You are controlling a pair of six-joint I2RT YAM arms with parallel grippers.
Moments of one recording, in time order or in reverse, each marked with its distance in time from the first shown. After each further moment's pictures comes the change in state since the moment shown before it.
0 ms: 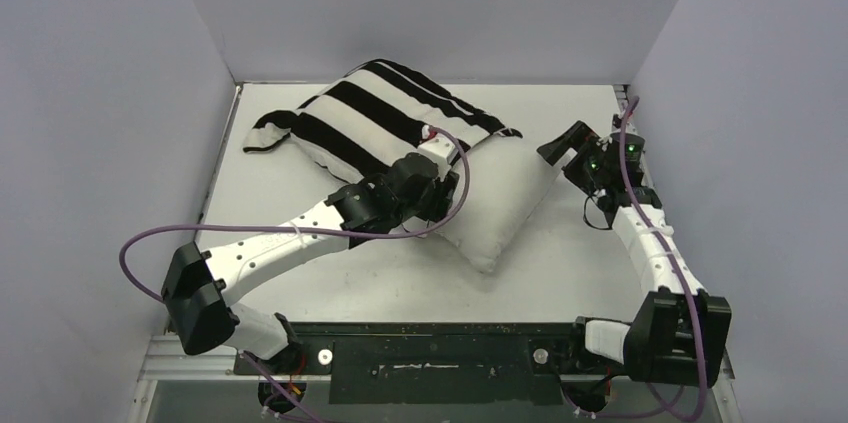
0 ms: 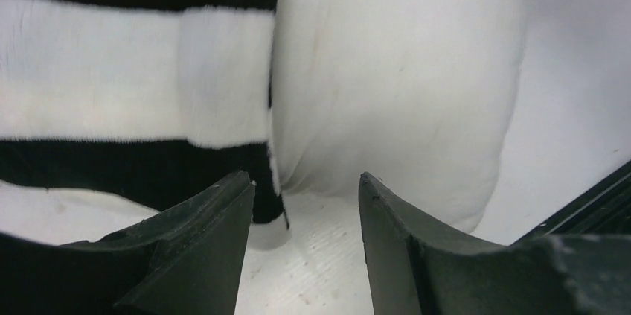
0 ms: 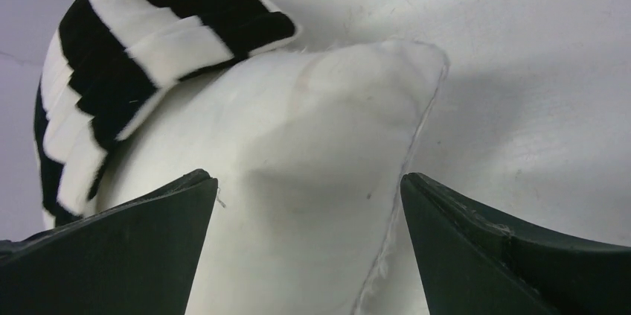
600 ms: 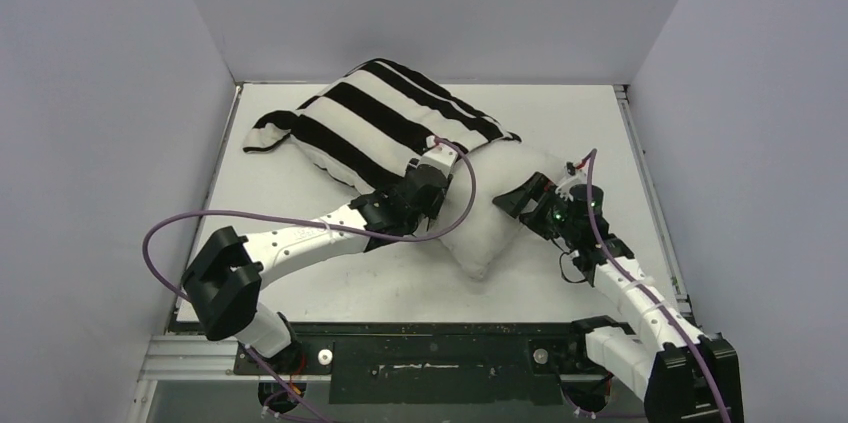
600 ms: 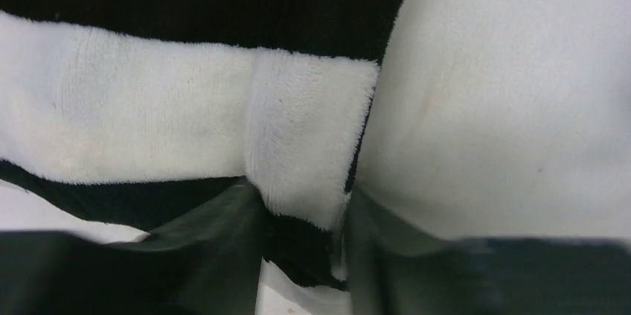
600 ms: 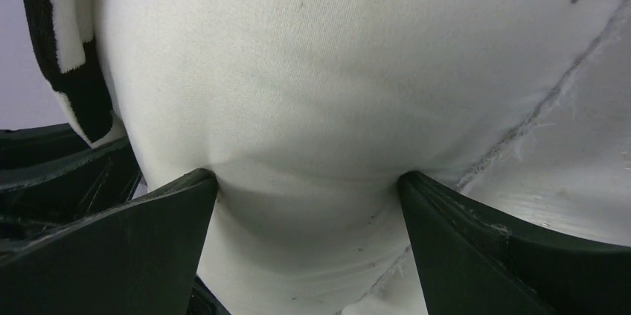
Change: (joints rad) left arm -0.001 0.087 -0.158 0.226 -0.251 0.092; right arm 0.262 -0.295 -0.353 0.060 -0.069 0.131
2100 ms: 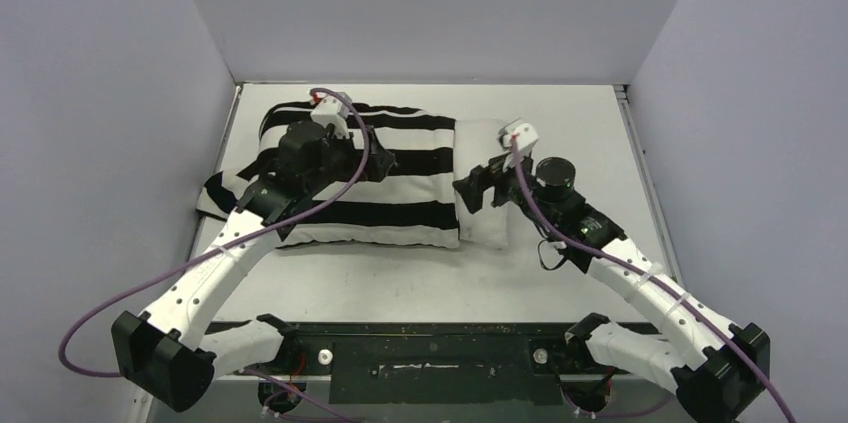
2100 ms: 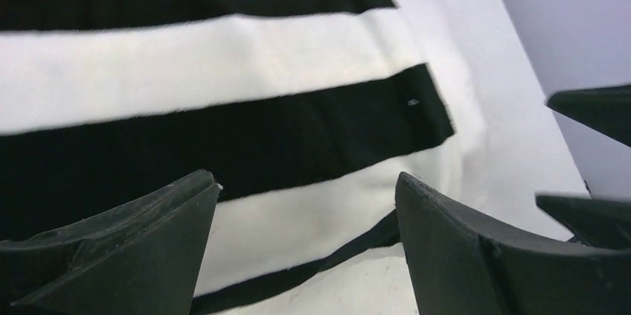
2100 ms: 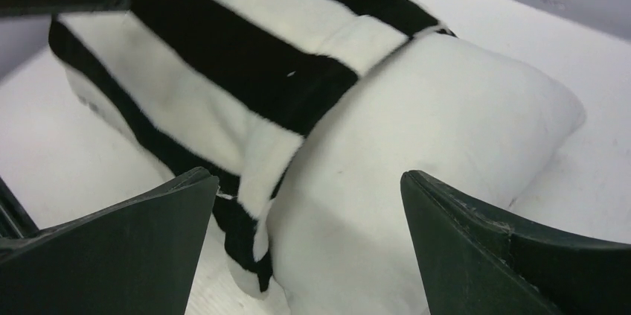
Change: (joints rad) left arm 0.440 -0.361 0.006 -0.123 0.548 -0.170; right arm 0.375 0.043 0.321 0.053 0.235 -0.596
